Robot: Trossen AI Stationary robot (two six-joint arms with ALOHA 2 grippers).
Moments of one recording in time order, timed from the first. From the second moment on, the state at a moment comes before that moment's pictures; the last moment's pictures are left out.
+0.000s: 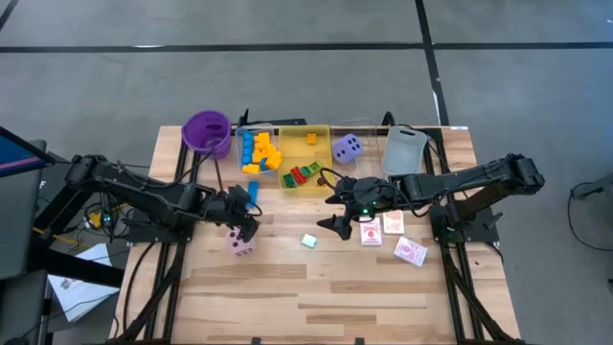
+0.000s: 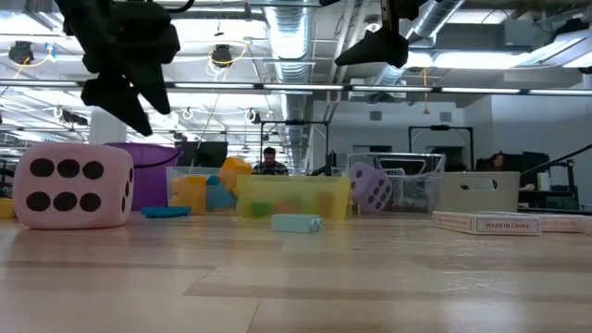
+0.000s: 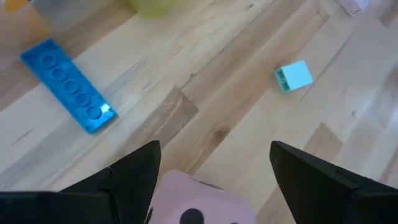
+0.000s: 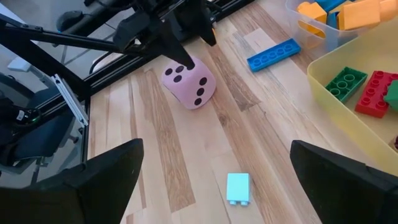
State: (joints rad) left arm -0.22 1.11 0.76 -0.67 -0.31 -0.95; right arm 0.13 1.40 1.08 -0.26 0.13 0.57
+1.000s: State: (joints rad) left arm -0.30 1.11 0.76 -0.97 -0.10 -0.99; right arm 0.13 1.40 1.04 -0.23 0.16 0.47
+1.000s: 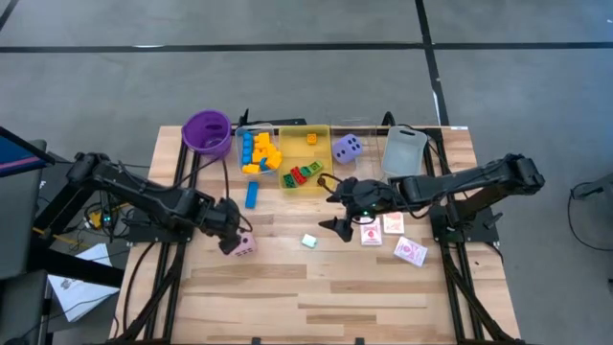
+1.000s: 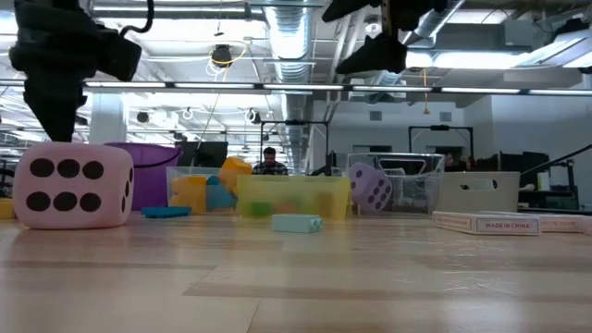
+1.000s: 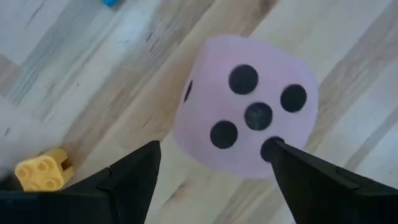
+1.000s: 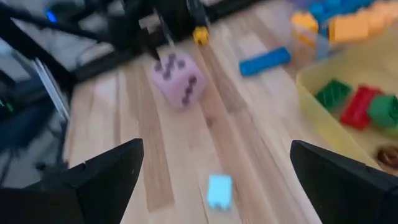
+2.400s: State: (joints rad) left arm -0.37 1.19 0.76 -0.73 -0.24 -0.83; right arm 0.13 1.41 0.81 0.12 0.21 0.41
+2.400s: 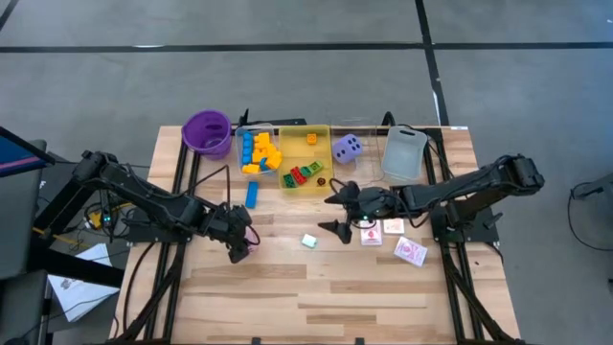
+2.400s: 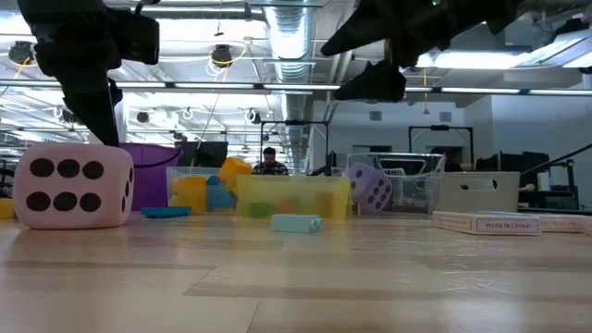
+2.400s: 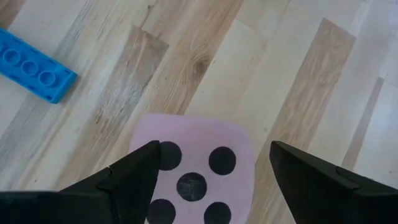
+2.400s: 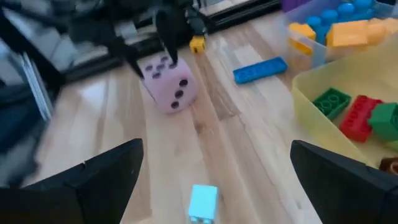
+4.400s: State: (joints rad) left arm -0.48 1.27 0.76 -1.00 0.02 -1.00; right arm 0.12 1.97 1.02 0.59 0.19 -0.02
